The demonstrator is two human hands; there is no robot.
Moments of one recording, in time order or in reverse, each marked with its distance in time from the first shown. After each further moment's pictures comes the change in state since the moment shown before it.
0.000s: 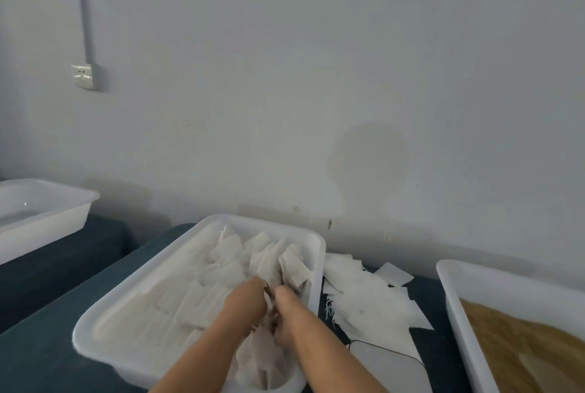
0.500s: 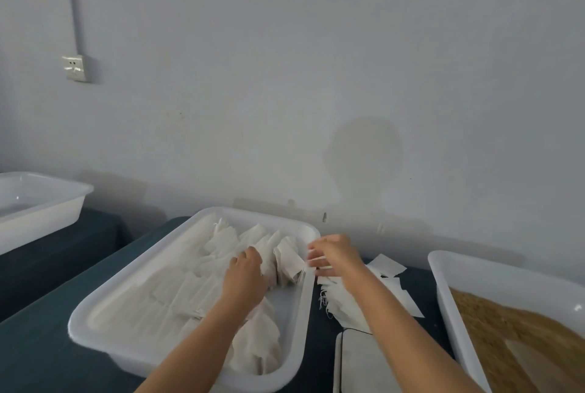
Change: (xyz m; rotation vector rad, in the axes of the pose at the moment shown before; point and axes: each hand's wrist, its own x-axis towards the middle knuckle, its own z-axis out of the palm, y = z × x) left_hand -0.011 0.007 -0.011 -0.231 0.390 0.079; right_hand -0.020 -0.061 -0.081 -0.416 0.194 -0.451
